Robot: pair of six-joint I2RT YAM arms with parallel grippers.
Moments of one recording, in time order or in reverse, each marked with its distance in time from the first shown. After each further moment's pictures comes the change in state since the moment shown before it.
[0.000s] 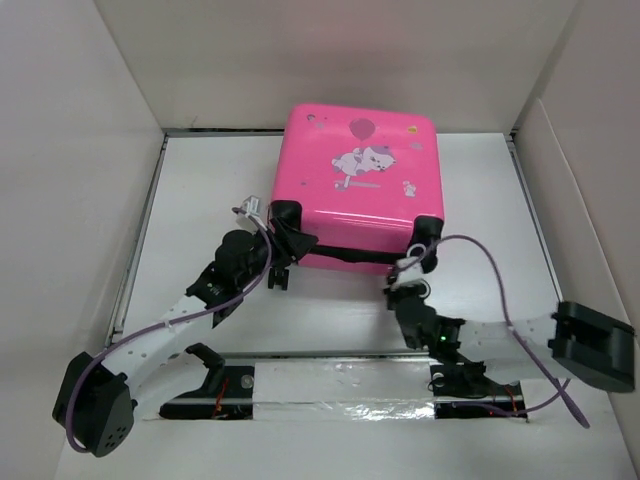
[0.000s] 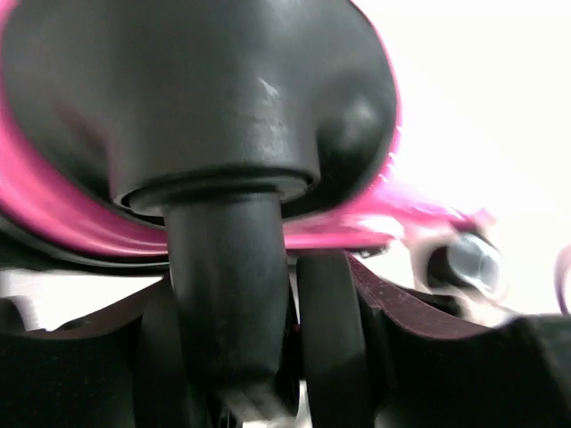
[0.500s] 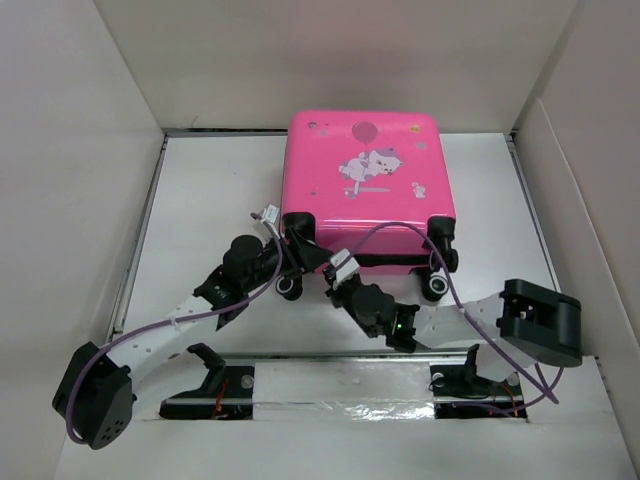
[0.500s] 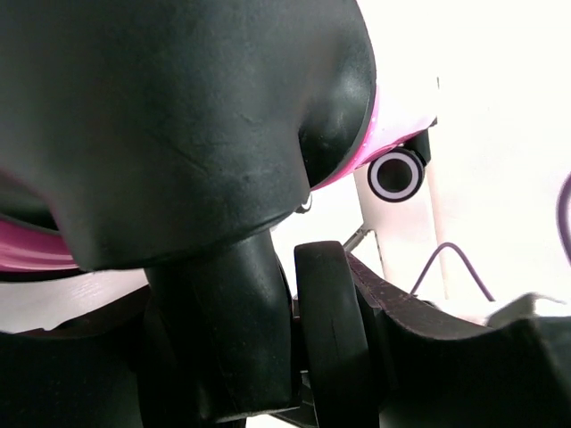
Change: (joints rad) left arm -0.075 0.059 -0.028 0.127 0.190 -0.075; right arm 0.122 0.483 0.453 0.134 -0.323 -0.227
